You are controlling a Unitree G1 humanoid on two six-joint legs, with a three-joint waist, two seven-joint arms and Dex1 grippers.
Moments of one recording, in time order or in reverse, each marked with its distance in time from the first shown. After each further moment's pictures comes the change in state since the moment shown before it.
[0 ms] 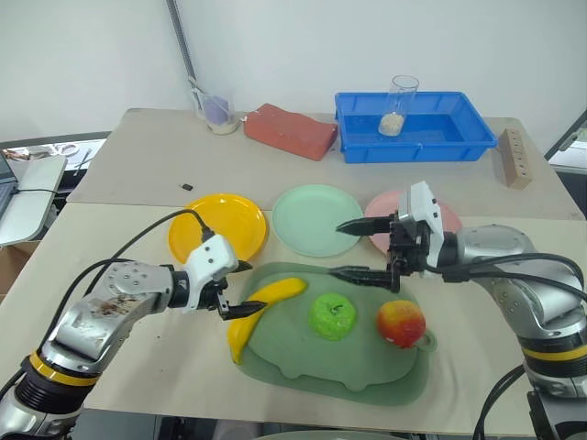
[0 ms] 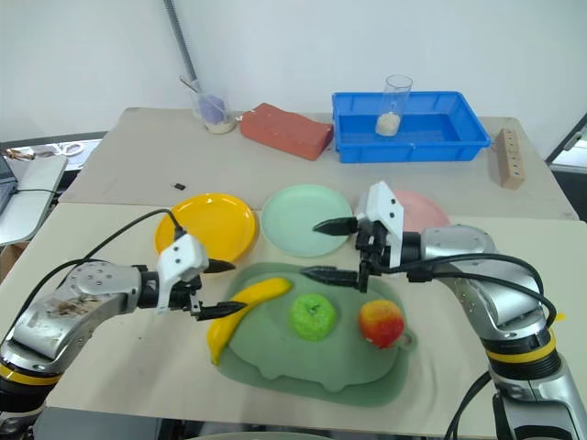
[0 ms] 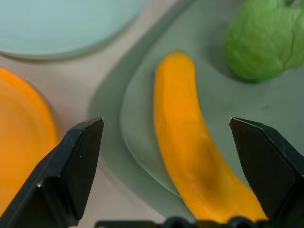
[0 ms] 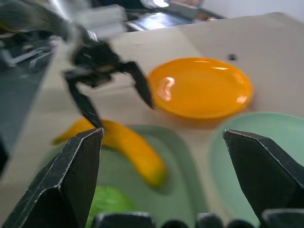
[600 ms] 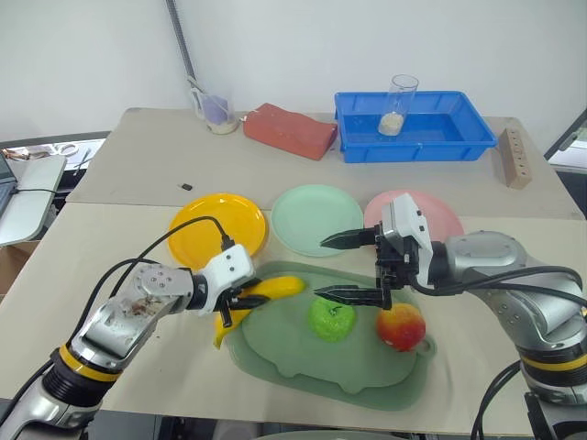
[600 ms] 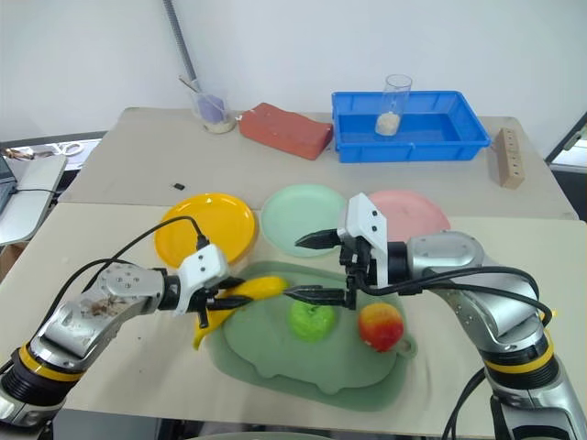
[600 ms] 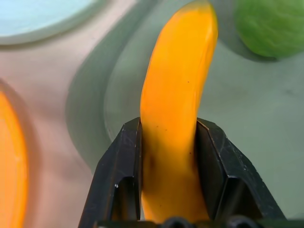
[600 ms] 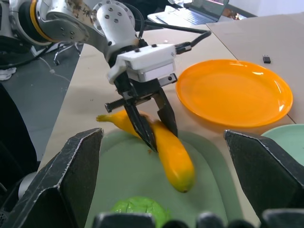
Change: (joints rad) left arm -0.078 -0.096 -0.041 0.072 0.096 0.047 0.049; right arm -0.021 0.039 0.022 -0.073 0.013 0.054 -0.065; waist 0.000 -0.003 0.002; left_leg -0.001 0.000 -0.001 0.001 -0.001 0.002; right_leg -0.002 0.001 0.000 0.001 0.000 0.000
